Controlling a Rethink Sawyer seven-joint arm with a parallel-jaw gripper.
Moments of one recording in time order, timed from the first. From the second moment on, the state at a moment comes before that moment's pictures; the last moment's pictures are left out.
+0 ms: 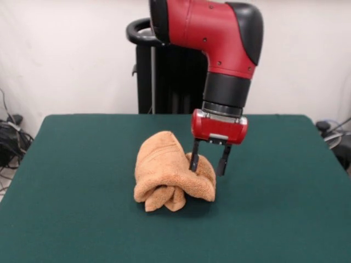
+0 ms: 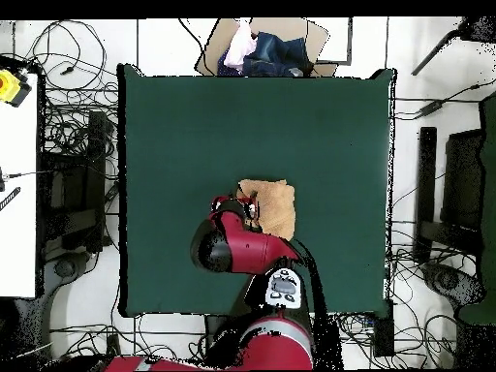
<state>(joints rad) -0.05 -0.52 -0.15 1.88 -0.03 -0.20 1.63</state>
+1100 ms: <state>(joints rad) -0.05 -0.46 -0.15 1.91 -0.04 -0.24 1.63</state>
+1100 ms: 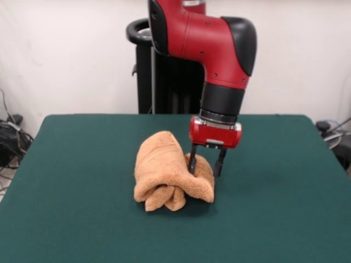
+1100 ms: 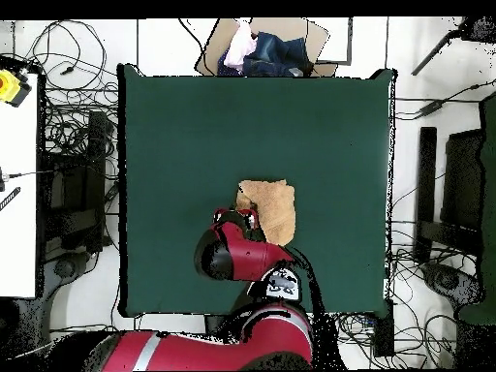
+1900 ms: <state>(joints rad) -0.03 -0.45 -0.15 1.96 -0.04 -0.25 1.63</state>
